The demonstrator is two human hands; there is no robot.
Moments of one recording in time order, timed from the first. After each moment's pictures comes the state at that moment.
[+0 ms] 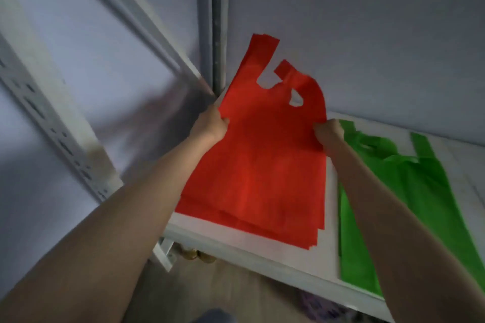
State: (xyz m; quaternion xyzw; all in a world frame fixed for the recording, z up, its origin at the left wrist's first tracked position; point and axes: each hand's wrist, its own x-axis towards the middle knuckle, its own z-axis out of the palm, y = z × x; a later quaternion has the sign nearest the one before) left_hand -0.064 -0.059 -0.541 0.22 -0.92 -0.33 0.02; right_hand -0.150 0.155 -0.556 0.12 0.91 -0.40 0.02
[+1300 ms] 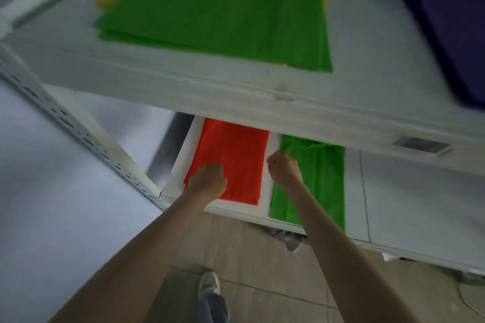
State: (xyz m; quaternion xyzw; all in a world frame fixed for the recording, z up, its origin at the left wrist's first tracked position) left_hand 0.093 0.036 -0.322 0.13 -0.93 -0.24 -0.22; right_hand 0.030 0.194 -0.338 0.05 0.93 -0.30 0.19
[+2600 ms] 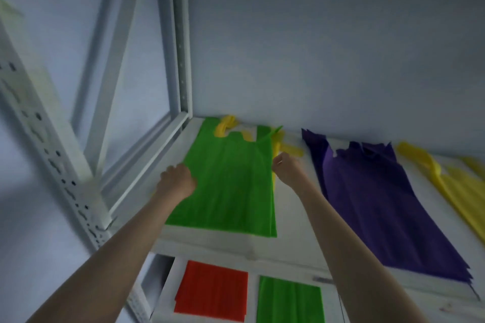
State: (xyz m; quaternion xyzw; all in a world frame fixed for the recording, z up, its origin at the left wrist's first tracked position) left_hand 0.018 -0.028 -0.010 0.23 -0.95 -0.19 -0.07; right_hand -0.062 0.188 -0.006 0.00 0.95 -0.30 0.03
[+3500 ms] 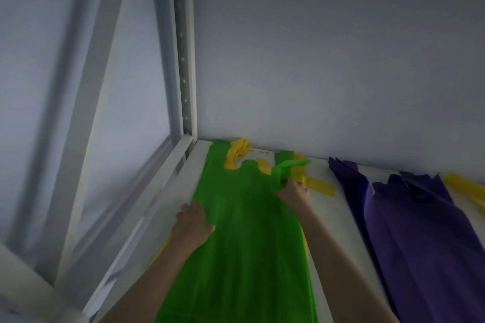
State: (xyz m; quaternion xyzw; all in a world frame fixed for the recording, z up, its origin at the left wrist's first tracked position) left_hand -0.077 -0.058 -0.056 0.20 -0.94 -0.26 -0.13; right_hand -0.192 0.134 -0.056 0.13 0.94 -0.28 0.11
